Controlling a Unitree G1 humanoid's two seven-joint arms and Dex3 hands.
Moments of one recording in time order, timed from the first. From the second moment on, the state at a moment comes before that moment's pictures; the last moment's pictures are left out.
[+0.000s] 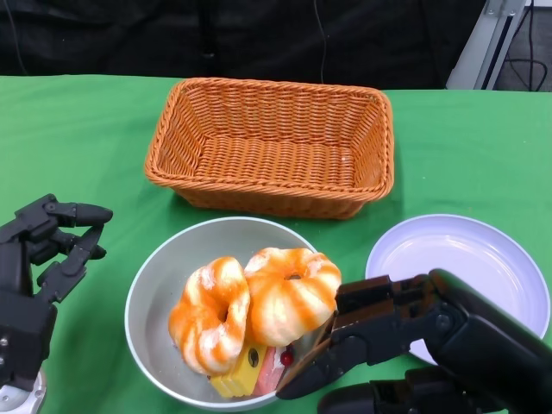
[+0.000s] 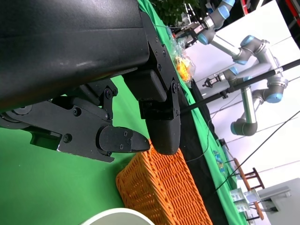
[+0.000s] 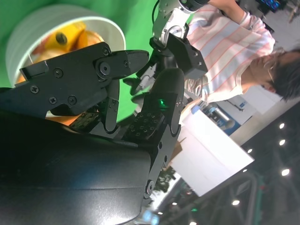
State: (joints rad) left arm -0.29 0.17 0.22 0.82 0.07 -0.82 0.14; right arm 0.10 -0.28 0.24 -0.59 -0.09 -0.31 0.44
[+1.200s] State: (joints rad) left arm -0.33 0.16 0.20 0.90 0.05 -0.83 0.16; right arm -0.18 -0.28 0.47 -0.52 -0.68 -0.10 0.42
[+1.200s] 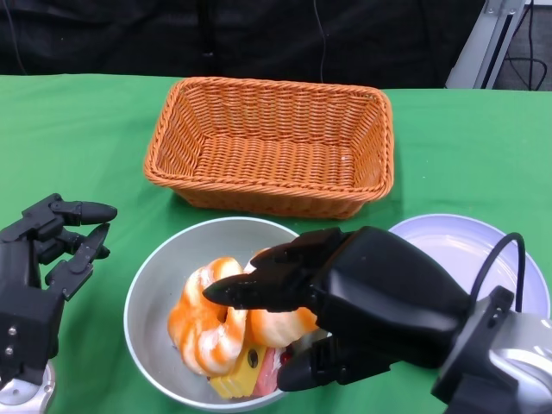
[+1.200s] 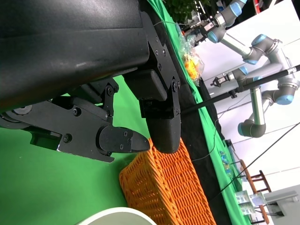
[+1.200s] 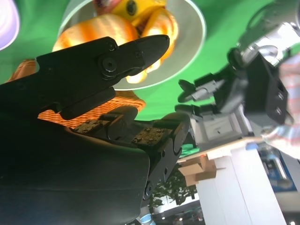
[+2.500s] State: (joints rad) left arm -0.36 0.18 0.22 0.92 0.02 -0.80 0.16; right arm -0.46 -0.17 0.61 0.16 -0.87 -0.43 0.04
